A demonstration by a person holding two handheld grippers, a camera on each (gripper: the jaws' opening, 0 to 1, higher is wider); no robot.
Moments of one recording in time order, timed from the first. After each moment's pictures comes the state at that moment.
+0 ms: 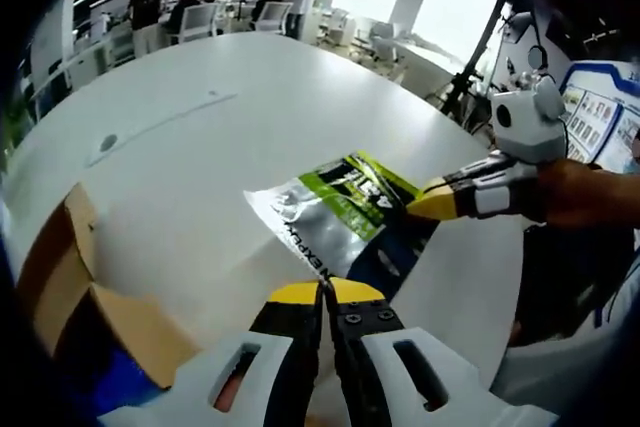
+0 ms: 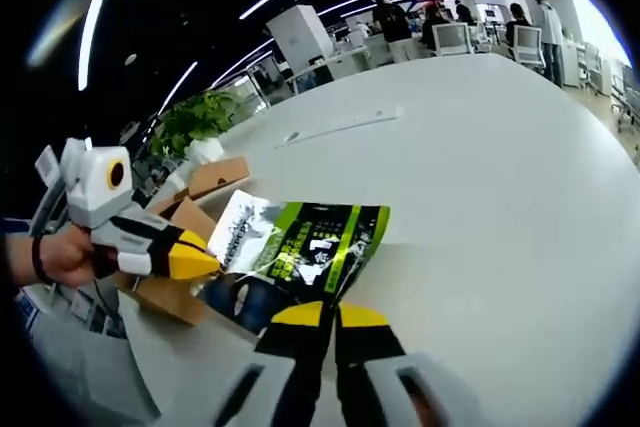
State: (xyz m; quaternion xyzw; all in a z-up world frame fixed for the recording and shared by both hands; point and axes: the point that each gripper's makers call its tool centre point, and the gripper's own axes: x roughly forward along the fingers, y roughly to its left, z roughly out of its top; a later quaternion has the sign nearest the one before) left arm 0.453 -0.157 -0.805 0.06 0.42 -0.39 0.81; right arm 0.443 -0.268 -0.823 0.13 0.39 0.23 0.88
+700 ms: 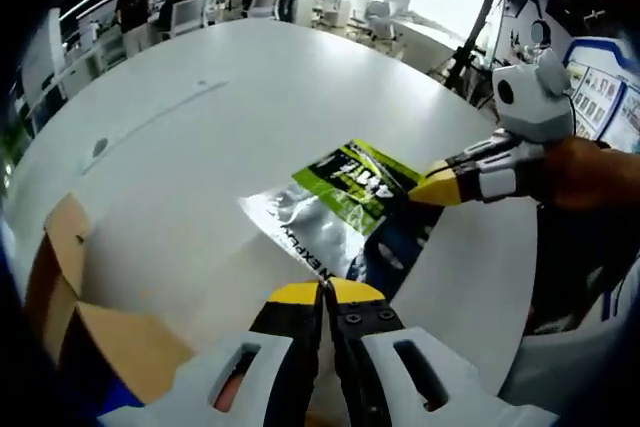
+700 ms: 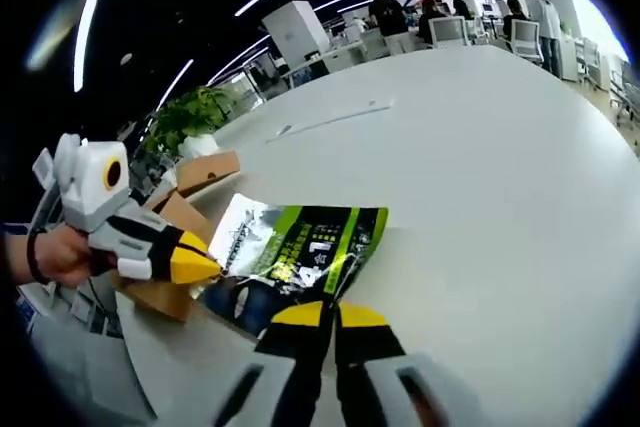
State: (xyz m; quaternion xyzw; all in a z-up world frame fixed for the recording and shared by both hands) left arm 0.446 -0.163 -0.818 0.10 0.44 -0.39 0.80; right arm 0.446 -0.274 -0.837 0.14 0.40 0.23 0.88
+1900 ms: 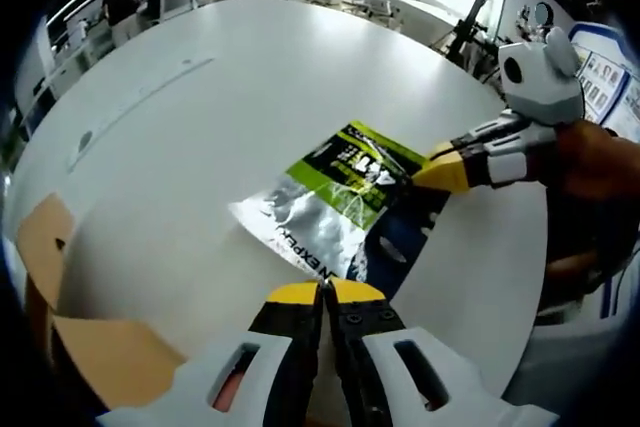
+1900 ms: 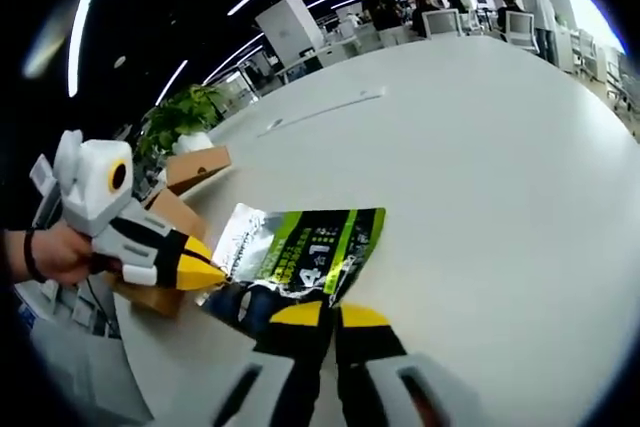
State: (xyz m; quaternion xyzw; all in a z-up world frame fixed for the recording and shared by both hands) left arm 0.442 -0.165 -0.840 0.13 0.48 -0.39 0.77; right arm 0.445 -0.276 -0.852 0.15 0.41 0.22 0.87
